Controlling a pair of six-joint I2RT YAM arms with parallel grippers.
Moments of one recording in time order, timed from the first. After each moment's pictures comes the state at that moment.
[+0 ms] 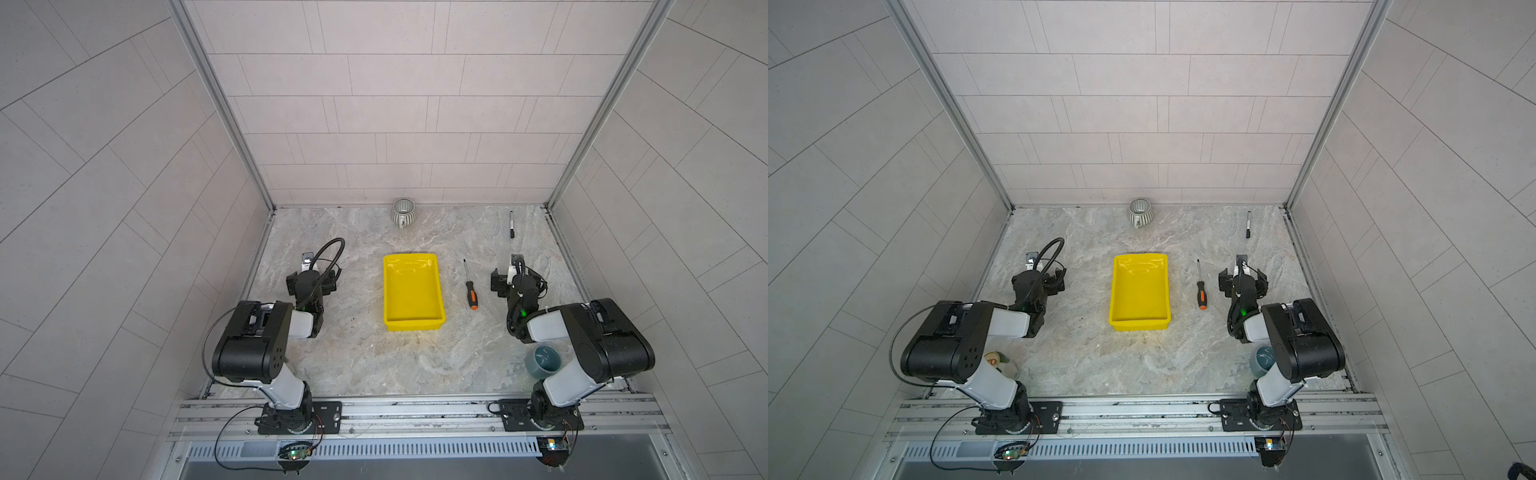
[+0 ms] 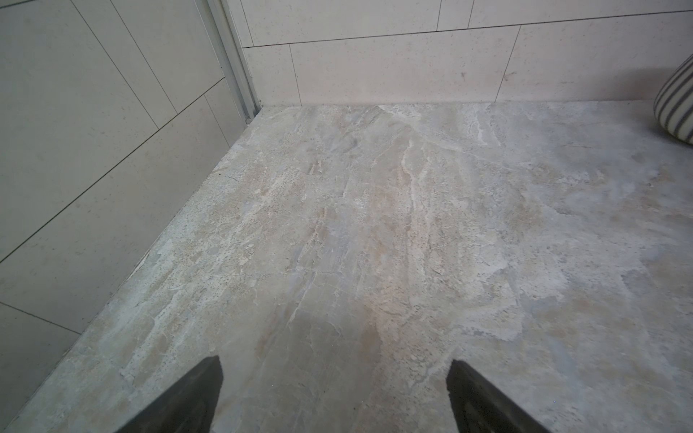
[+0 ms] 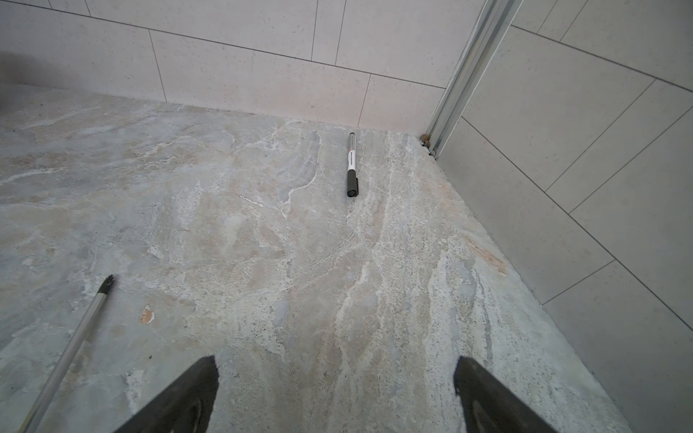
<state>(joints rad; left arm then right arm) -0.05 1.61 0.40 0.81 -0.31 0.00 0.09 1.59 0.35 0.91 0.39 -0.07</state>
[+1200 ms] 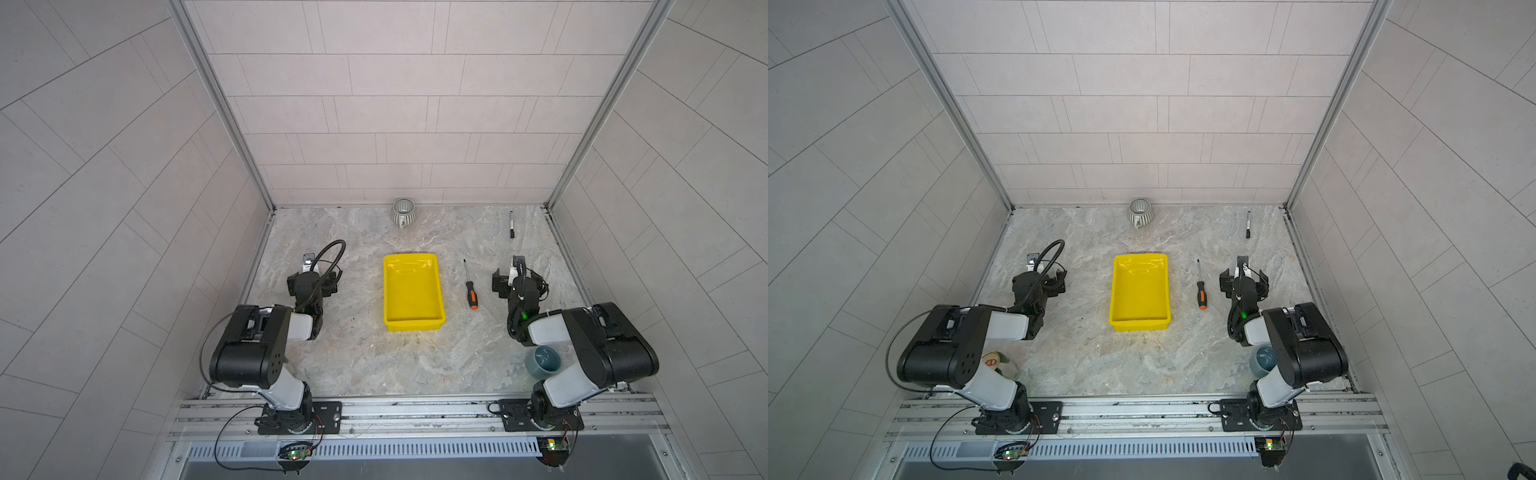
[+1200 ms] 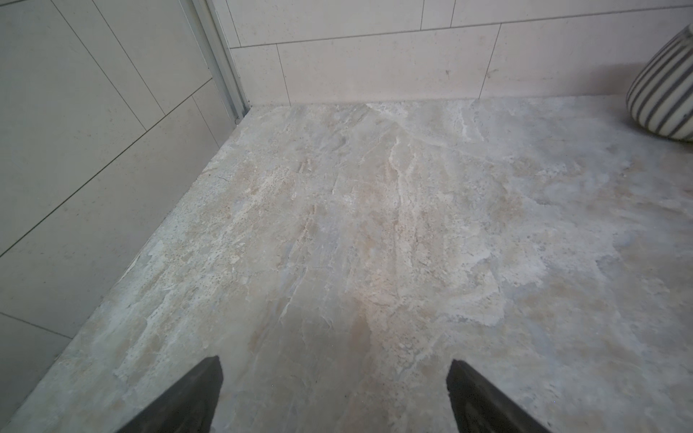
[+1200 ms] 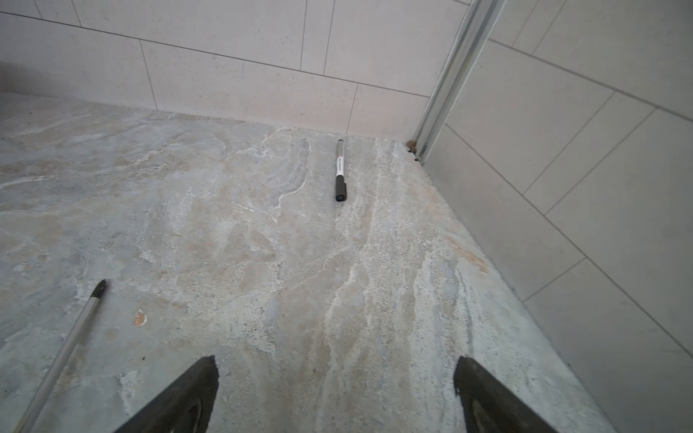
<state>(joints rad) -0.08 1.49 0.39 0.69 -0.29 0.02 0.14 1.47 0.30 0.88 0.49 -0.08</state>
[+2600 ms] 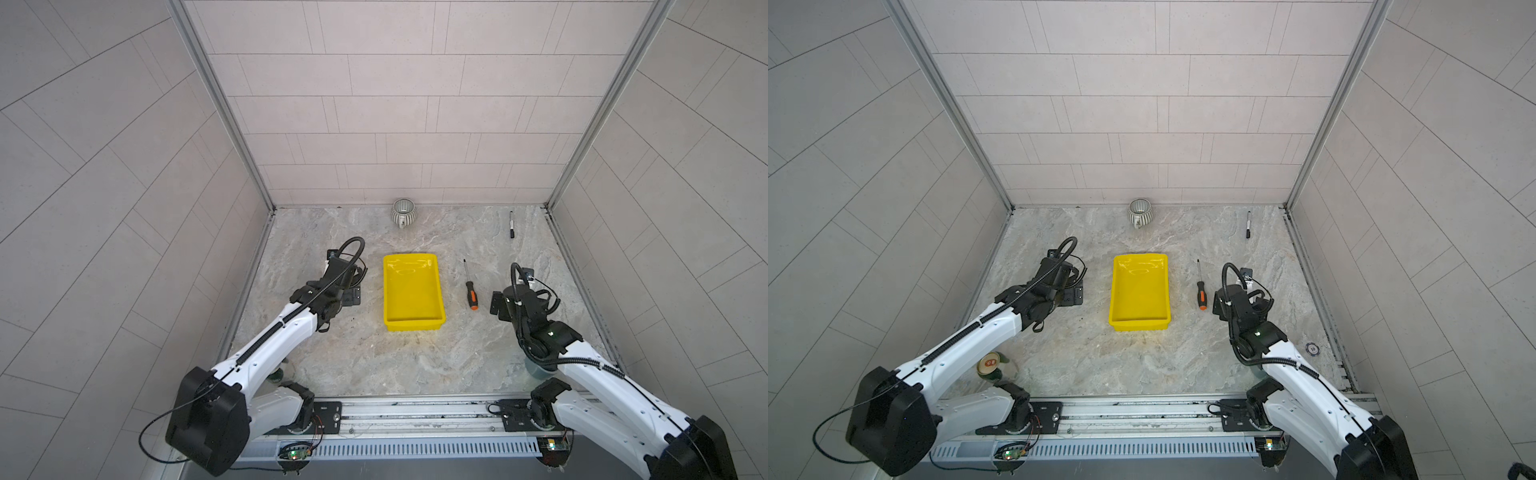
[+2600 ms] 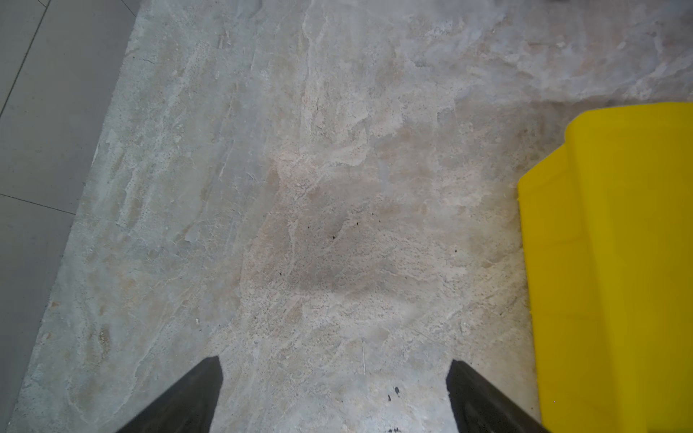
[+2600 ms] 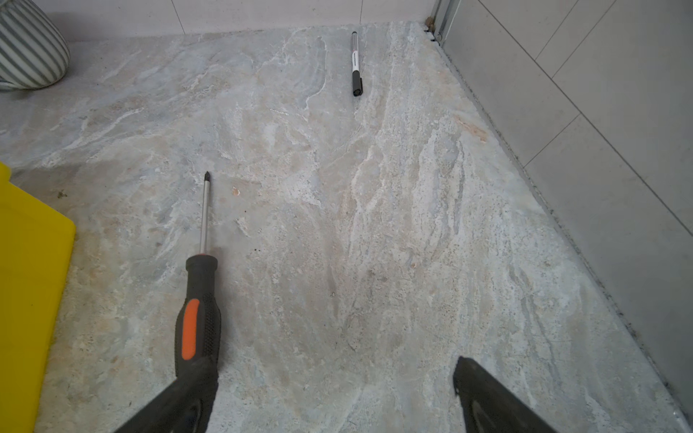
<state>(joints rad) -0.38 1.21 0.83 -0.57 -0.39 -0.38 0.41 0.94 0.57 -0.40 0.57 0.41</state>
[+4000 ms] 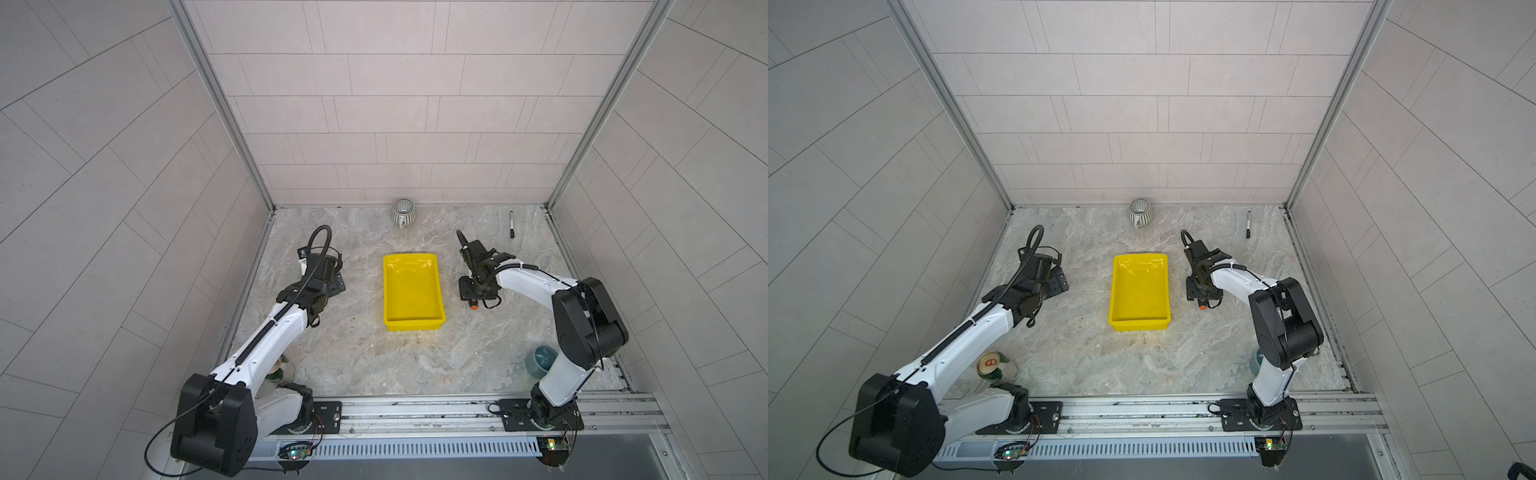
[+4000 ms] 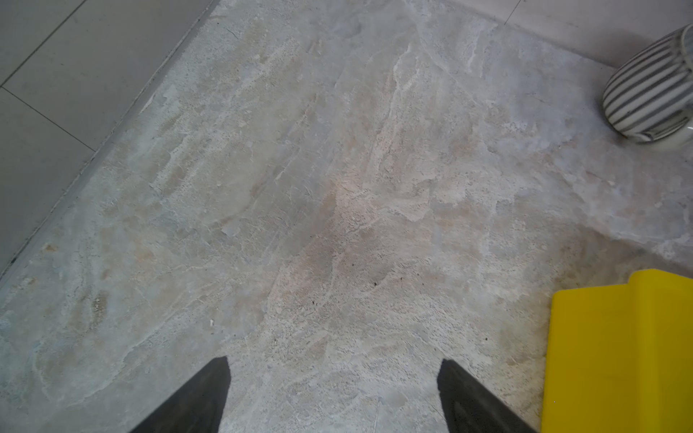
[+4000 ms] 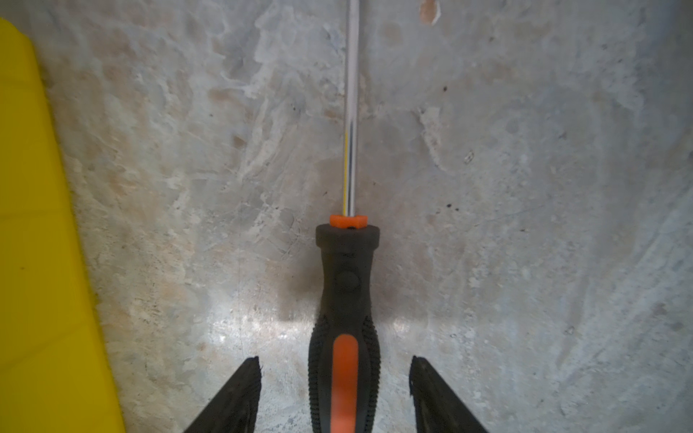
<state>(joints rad) -0.27 1.17 0.77 -0.48 -0.37 -0.54 0.36 1.73 1.09 -0.69 0.10 0.39</state>
